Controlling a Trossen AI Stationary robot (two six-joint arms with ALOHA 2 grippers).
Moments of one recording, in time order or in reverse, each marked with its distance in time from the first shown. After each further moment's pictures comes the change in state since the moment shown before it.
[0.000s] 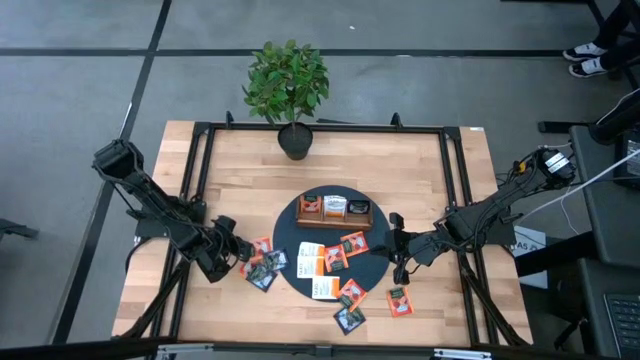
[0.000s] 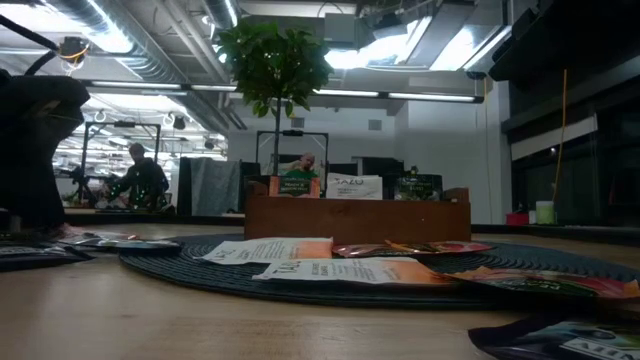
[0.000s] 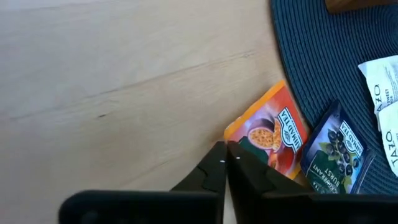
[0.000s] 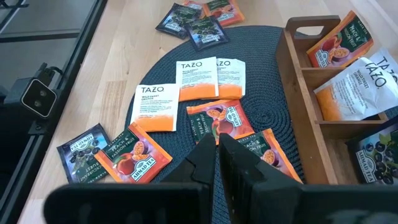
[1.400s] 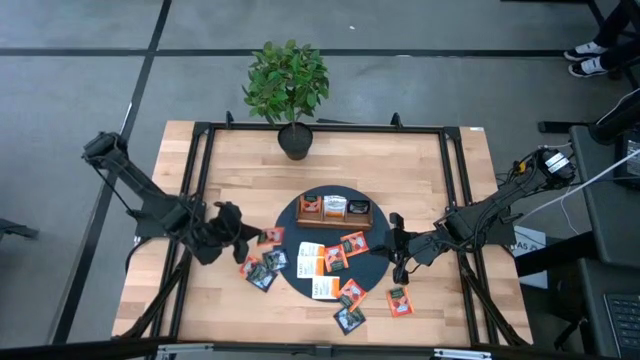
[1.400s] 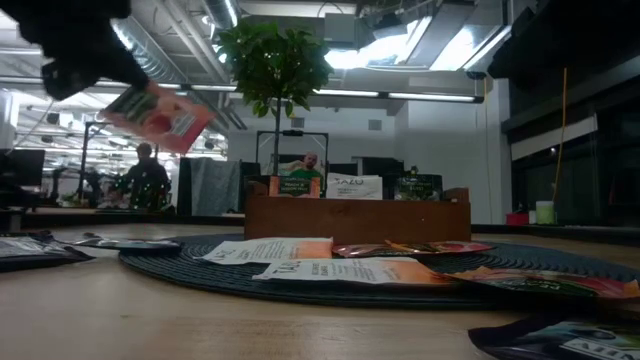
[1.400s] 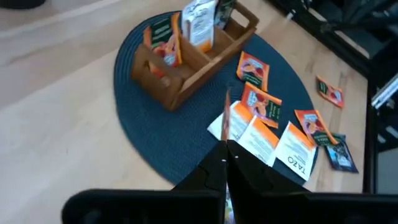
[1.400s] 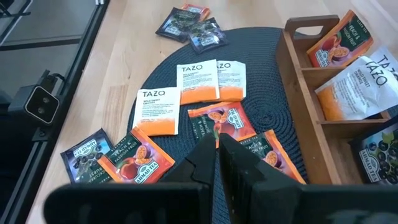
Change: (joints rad) left arm 0.132 -0.293 0.196 -0.007 -0.116 0.847; right arm 0.000 0.000 0.000 0.012 0.003 0.023
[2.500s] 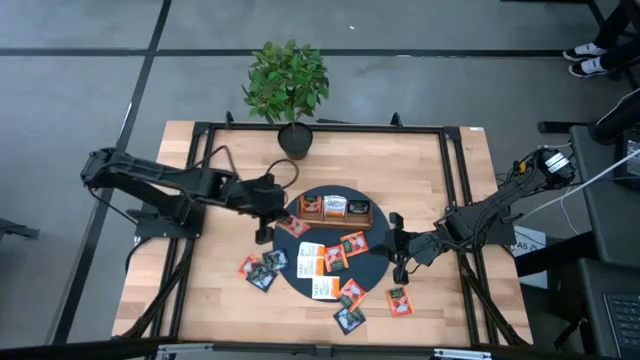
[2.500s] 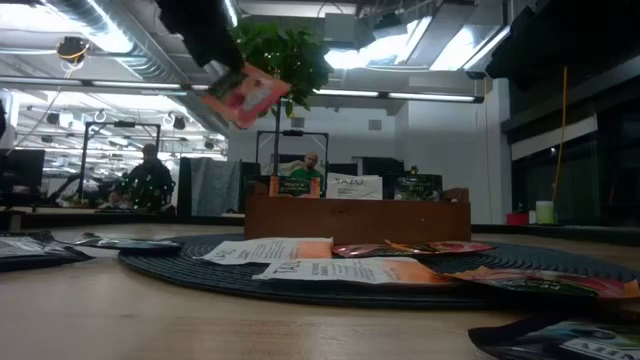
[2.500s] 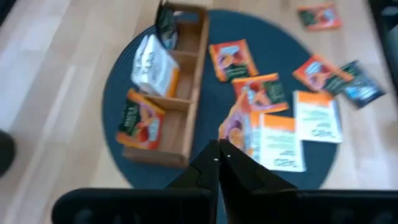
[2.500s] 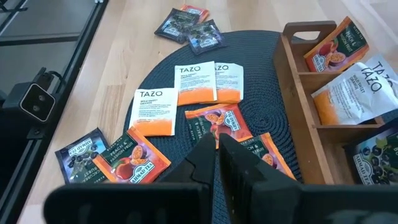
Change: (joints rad) left arm 0.542 0.263 0.400 -0.118 0.602 0.969; right arm 0.000 0.000 0.000 0.000 0.010 -0.031
